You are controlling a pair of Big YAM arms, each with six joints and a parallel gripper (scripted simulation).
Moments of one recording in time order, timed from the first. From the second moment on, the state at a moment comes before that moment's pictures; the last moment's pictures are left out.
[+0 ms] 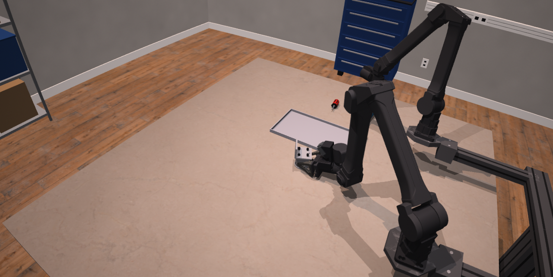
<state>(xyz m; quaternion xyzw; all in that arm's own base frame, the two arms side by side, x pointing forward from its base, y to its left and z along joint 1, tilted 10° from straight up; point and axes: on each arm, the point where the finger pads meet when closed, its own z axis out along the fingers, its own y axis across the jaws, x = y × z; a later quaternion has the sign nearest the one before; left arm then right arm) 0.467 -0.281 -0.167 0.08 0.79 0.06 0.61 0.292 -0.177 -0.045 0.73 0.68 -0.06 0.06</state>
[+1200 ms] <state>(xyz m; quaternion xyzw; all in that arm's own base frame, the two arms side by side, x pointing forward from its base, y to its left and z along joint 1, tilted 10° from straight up) 0.467 -0.281 -0.167 0.08 0.79 0.06 0.61 0.294 -0.186 -0.083 0.73 0.68 -0.06 0.07</state>
